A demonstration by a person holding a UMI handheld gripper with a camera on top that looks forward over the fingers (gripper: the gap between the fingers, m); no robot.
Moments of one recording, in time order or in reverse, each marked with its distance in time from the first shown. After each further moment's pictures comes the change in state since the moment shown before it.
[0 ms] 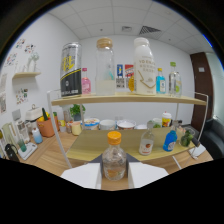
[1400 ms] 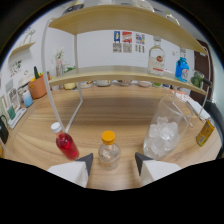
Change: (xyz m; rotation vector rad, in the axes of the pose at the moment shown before) arm 0.001 0.205 0.011 -0.340 0.050 0.000
